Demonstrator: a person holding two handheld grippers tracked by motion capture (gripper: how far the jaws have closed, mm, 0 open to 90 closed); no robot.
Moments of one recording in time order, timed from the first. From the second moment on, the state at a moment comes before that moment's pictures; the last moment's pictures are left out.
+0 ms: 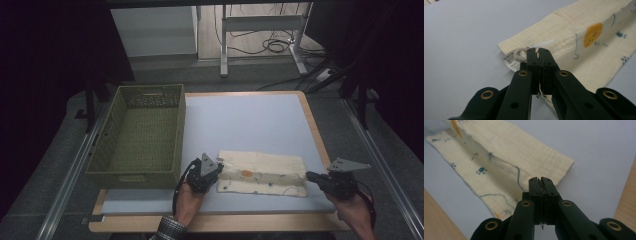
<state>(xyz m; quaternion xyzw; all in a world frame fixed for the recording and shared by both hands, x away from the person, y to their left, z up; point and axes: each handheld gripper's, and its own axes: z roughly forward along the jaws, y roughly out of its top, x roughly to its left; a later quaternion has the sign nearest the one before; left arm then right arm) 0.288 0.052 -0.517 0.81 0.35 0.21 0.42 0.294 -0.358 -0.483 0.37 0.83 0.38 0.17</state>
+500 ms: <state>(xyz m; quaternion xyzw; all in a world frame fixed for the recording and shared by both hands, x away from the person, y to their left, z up) 0.258 0.056 -0.532 0.82 0.35 0.18 0.43 0.269 -0.360 -0.502 0.37 0.83 0.38 0.15</state>
